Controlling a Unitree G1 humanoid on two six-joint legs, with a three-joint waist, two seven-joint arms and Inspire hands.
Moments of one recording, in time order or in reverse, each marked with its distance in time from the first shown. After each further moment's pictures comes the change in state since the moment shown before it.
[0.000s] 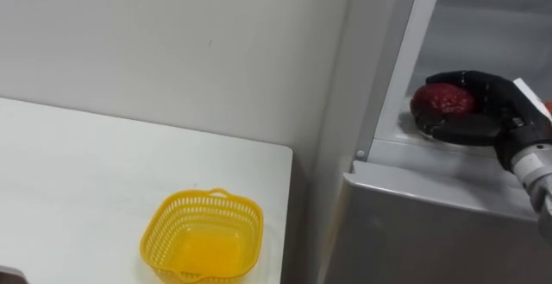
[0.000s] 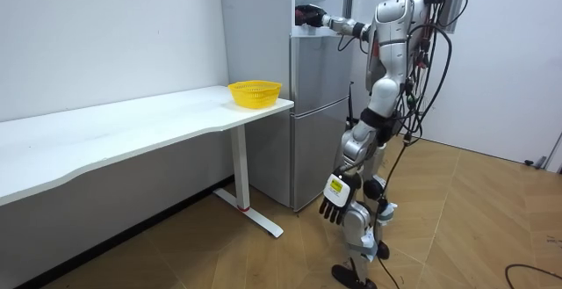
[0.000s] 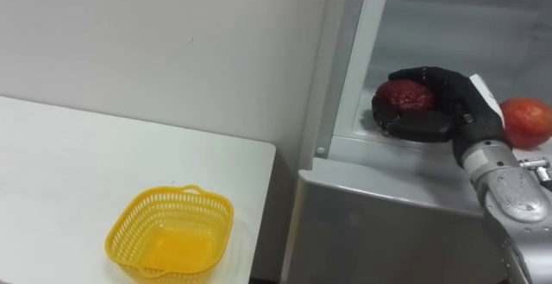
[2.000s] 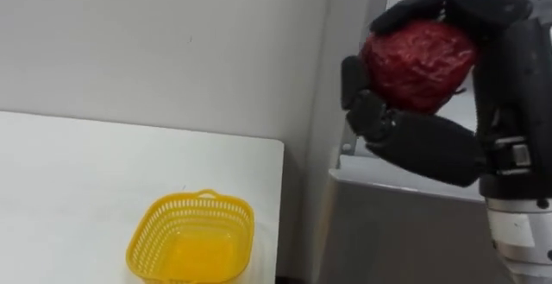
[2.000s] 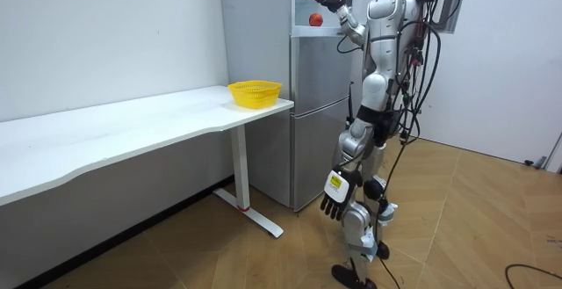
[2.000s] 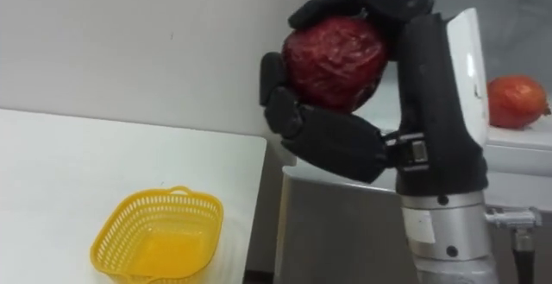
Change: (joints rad) left arm -0.069 -0.047 -0.059 0.191 -0.011 -0.121 0.060; right arm 0.366 0.236 0.124 -0.973 -0.491 -0.172 -0.277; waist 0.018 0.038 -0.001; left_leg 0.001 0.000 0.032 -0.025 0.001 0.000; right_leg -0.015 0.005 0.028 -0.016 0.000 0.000
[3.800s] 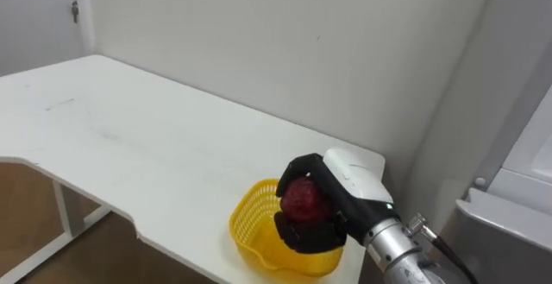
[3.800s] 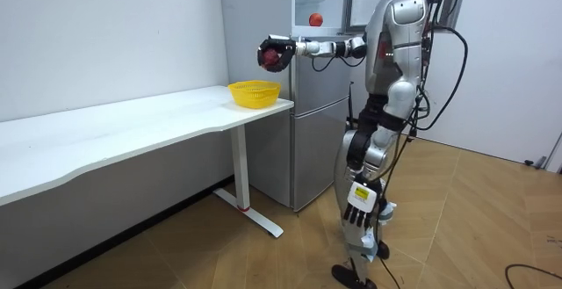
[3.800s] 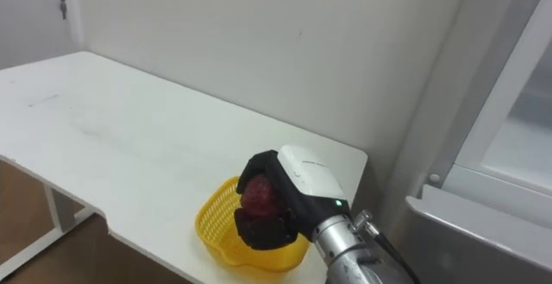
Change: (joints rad) left arm -0.007 0.050 -0.038 -0.071 0.045 0.068 -0.129; right arm -0.198 0.007 0.292 0.742 -0.260 0.122 0.138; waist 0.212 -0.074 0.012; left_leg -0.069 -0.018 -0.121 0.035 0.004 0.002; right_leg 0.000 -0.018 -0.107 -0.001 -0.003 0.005
